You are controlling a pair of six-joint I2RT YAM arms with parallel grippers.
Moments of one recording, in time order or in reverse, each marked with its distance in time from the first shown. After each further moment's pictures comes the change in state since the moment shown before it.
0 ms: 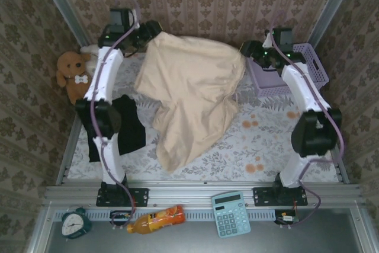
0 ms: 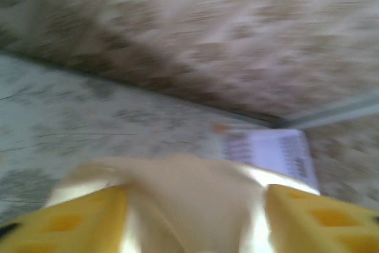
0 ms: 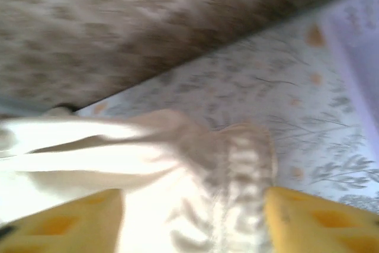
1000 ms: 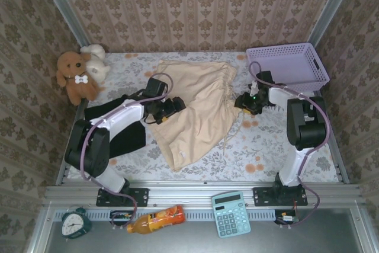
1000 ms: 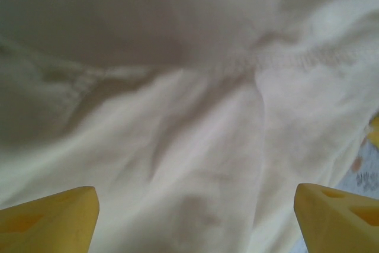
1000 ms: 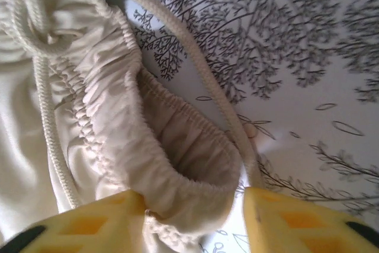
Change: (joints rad) left arm -0.325 -0.521 -1.220 0.266 -0.203 -0.205; right arm 0.048 0.068 -0.498 -0.013 -0.074 -0.175
